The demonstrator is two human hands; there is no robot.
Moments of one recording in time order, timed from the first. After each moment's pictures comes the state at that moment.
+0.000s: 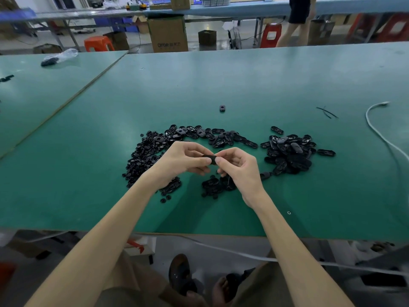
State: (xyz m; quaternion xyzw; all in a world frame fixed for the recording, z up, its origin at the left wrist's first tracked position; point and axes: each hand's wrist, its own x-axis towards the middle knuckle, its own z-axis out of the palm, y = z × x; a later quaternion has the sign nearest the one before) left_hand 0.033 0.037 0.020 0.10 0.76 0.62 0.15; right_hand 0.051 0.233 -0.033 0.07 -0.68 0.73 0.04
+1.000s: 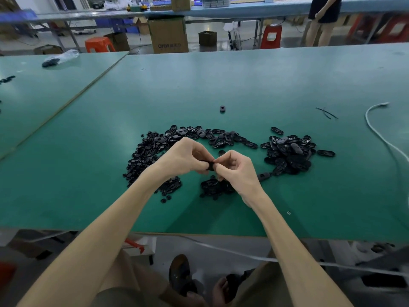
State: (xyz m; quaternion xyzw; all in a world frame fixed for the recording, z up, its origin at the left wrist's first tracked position) left_hand 0.034 0.049 0.043 0.13 0.89 0.42 0.12; right_hand 0.050 0.234 -0.033 0.08 -0.71 0.69 0.01
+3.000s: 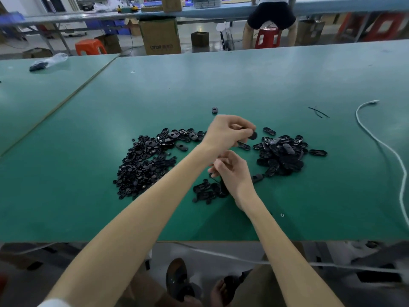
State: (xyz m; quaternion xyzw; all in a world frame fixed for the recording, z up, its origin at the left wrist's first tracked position) left_hand -0.010 0.154 0.057 0.13 0.81 0.57 0.06; right_hand 0.044 0.229 -0.033 0.01 -0.72 0.69 0.04
